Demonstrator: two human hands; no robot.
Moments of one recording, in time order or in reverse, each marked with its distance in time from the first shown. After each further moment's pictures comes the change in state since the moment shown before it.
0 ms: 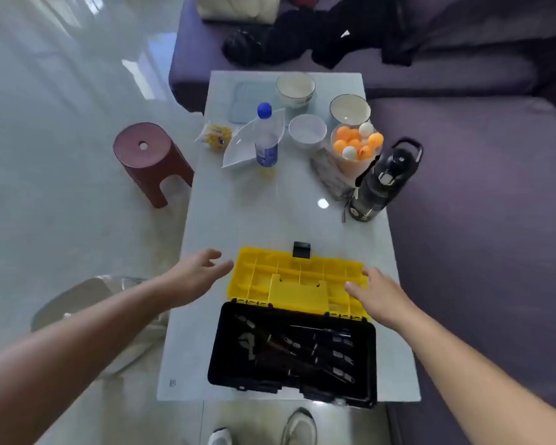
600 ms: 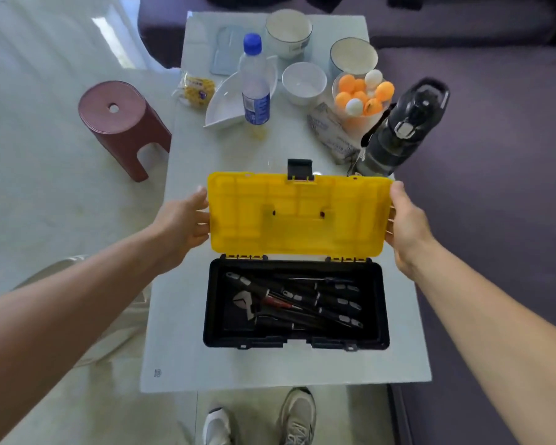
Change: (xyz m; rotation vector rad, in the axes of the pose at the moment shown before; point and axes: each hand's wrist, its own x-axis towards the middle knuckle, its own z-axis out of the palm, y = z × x) left_hand 0.055 0.008 0.008 -0.660 0.128 -0.068; right_hand 0.056 -0.013 -0.015 0.864 0.211 0.083
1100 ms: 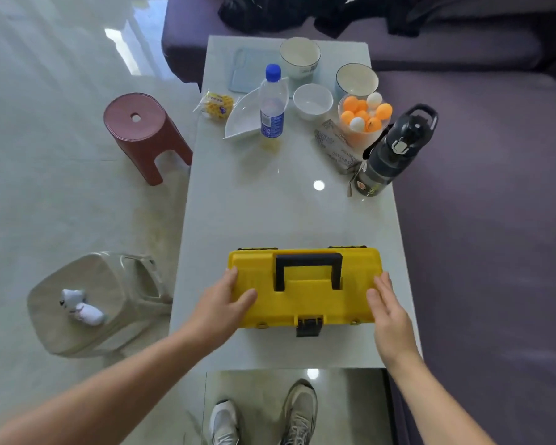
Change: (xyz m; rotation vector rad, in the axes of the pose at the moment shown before) left_hand -0.116 -0.084 0.014 0.560 -0.071 0.161; right_hand -0.131 0.102 -0.006 -0.193 -0.046 -0.187
